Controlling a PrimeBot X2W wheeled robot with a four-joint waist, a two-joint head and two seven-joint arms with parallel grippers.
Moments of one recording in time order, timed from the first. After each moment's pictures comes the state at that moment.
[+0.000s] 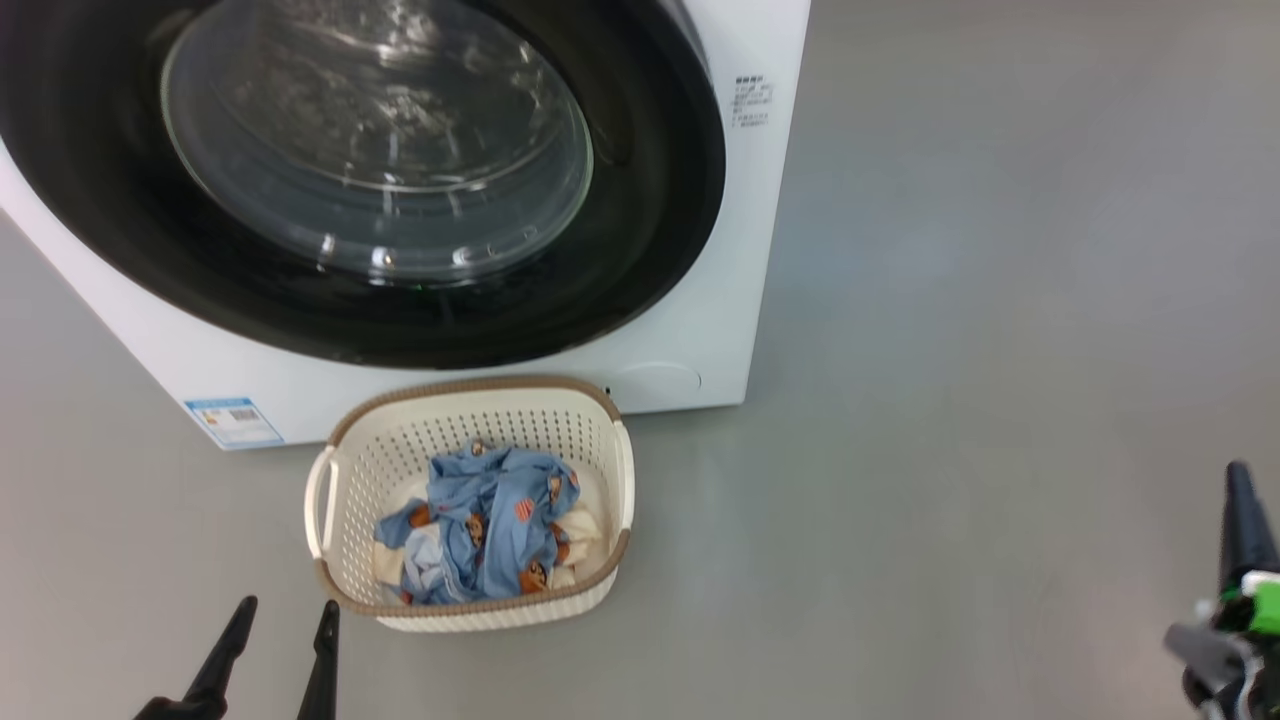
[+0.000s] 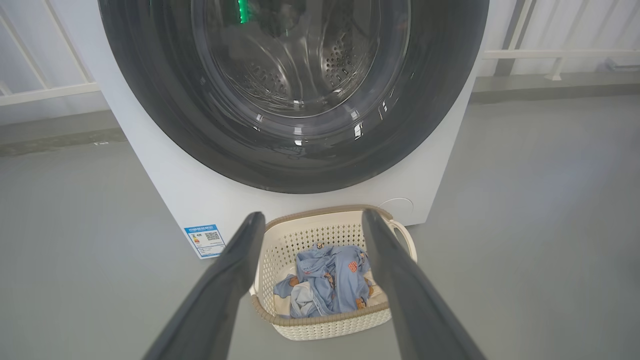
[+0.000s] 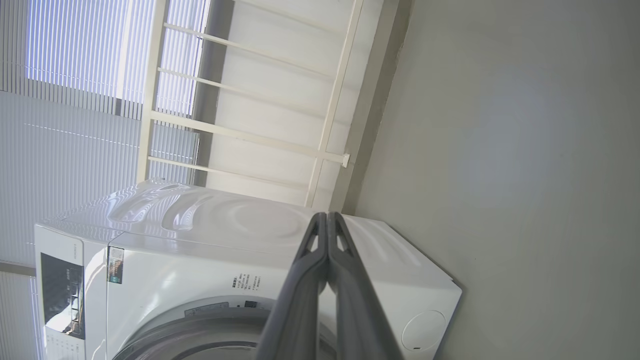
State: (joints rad) left arm 0.09 0.04 0.11 0.12 -0.03 -0.09 -0.26; right arm -0.17 -0.20 -0.20 0.39 1.50 0.13 -0.13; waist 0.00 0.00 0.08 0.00
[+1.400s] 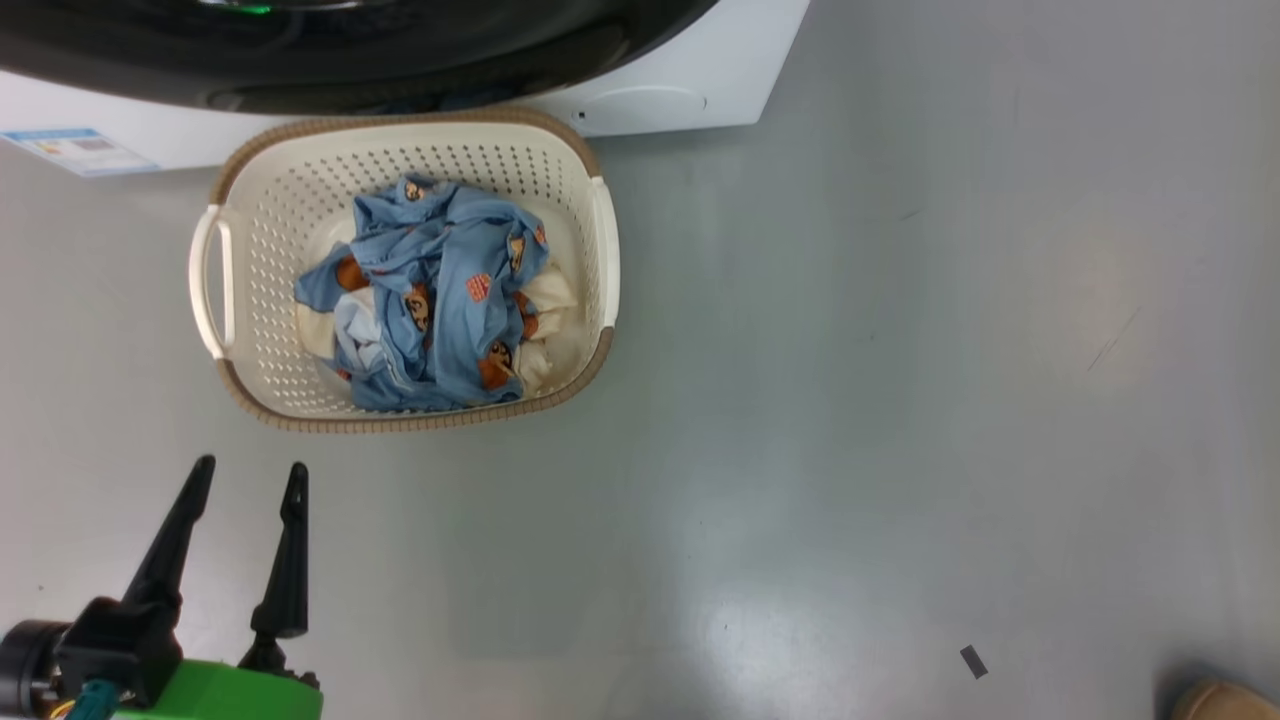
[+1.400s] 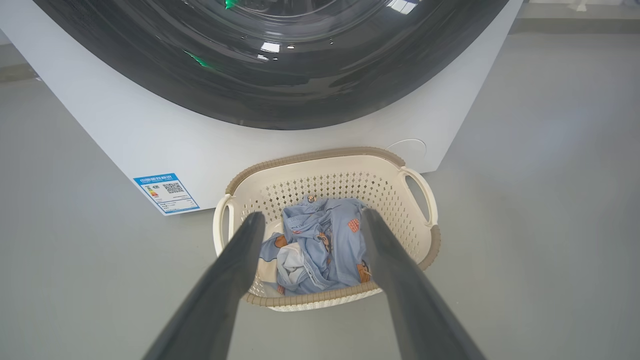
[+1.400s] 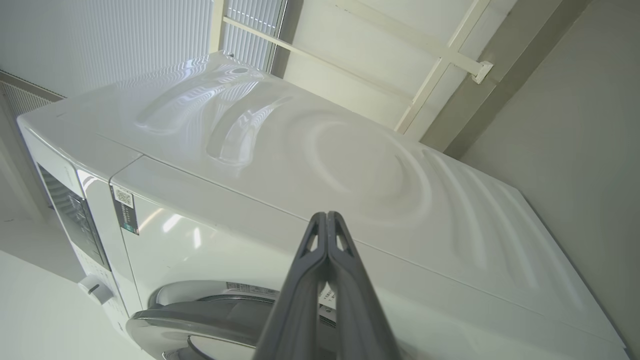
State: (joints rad) left arm -0.05 0.04 0.13 0.01 -0.03 -0.10 -0.26; right arm -0.90 -0.33 -0.16 0.32 1.53 0.13 0.28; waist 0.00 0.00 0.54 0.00
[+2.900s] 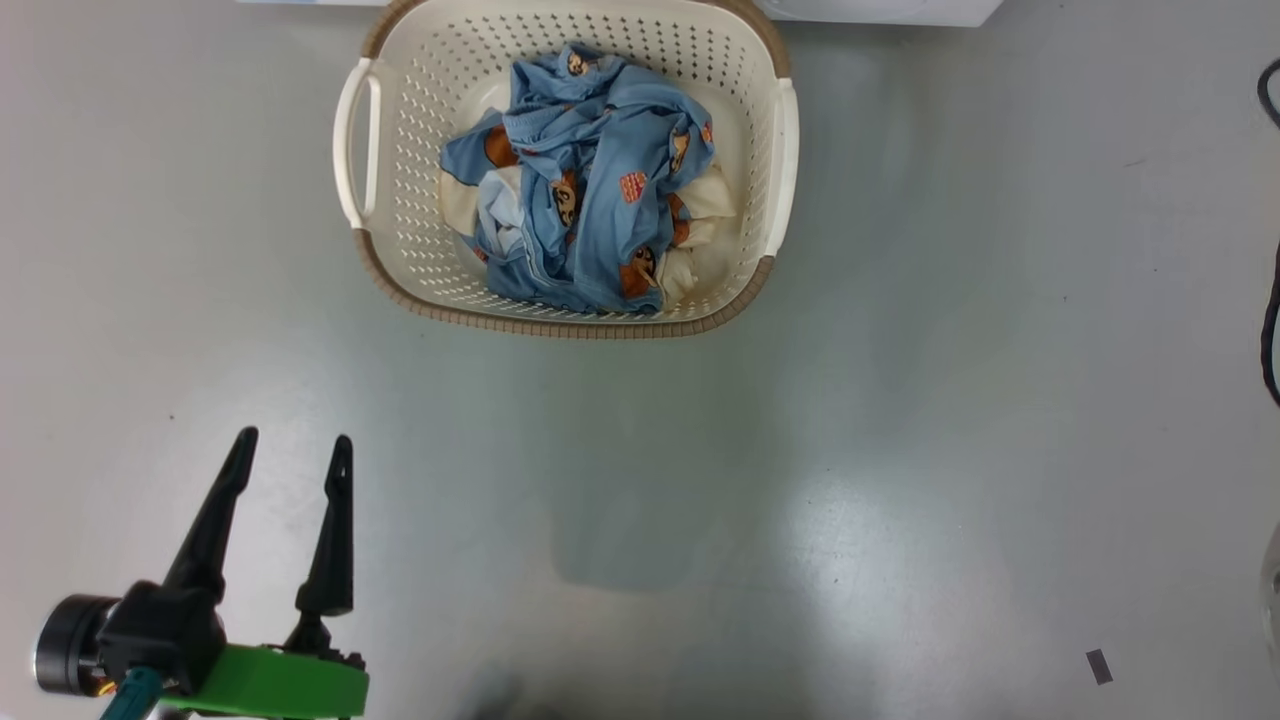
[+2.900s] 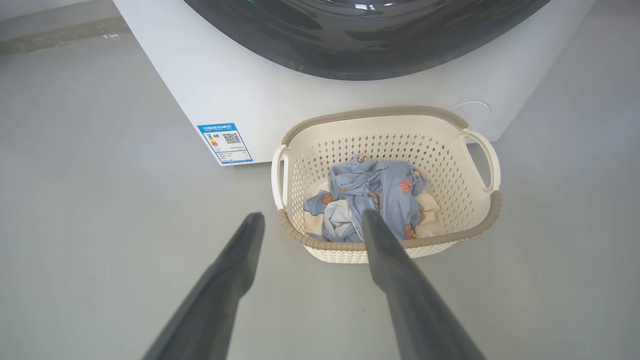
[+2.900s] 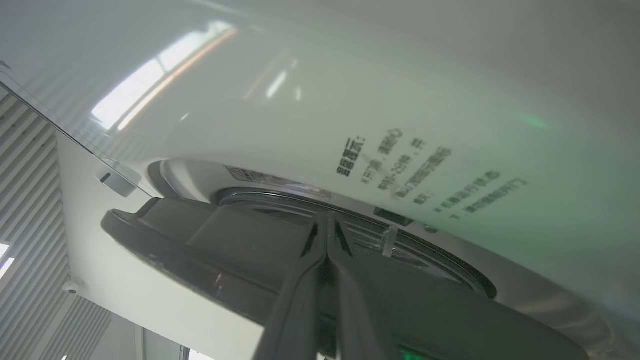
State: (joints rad) left arm -0.07 0.04 0.03 -0.04 -0.07 -0.02 -0.26; right arm -1.13 -0.29 0.06 0.25 1.58 0.13 0.41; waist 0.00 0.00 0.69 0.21
